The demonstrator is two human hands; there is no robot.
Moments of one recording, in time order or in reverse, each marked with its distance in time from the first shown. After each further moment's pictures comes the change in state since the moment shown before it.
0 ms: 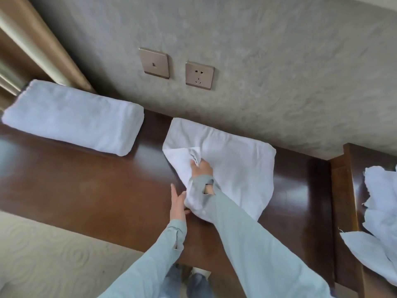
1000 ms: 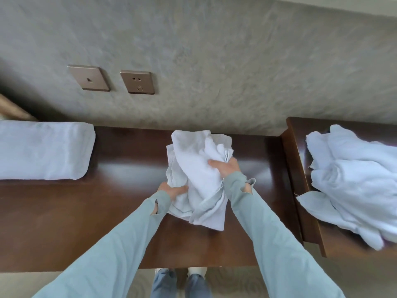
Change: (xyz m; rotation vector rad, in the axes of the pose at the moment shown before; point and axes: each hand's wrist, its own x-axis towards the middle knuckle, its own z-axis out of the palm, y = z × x) left_hand -0.021 0.051 0.073 0.829 -0.225 -0.095; right_hand -0.043 0.071 -0.153 0.597 0.207 0.224
